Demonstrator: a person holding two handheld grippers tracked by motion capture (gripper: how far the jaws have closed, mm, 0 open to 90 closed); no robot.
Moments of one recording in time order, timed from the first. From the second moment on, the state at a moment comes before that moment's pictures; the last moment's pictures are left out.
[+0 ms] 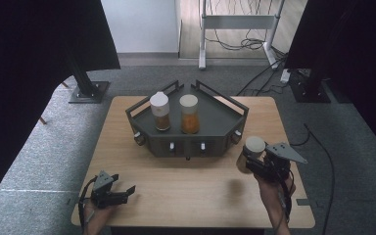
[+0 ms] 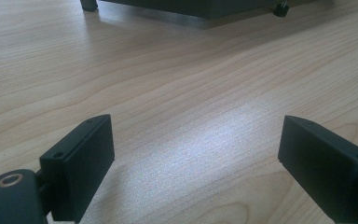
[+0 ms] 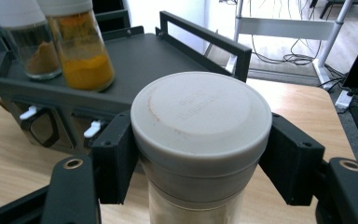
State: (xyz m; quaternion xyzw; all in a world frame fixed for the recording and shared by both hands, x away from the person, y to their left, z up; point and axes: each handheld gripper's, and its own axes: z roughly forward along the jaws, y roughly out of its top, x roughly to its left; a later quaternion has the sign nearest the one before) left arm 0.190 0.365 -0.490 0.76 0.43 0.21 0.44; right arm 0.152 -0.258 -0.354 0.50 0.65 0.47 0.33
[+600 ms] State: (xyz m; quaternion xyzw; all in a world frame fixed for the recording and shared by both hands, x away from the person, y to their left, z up) left arm 0.191 0.367 -0.489 0.76 0.43 0.20 0.45; right arm 0.171 -0.251 -0.327 0.49 0.64 0.48 0.35
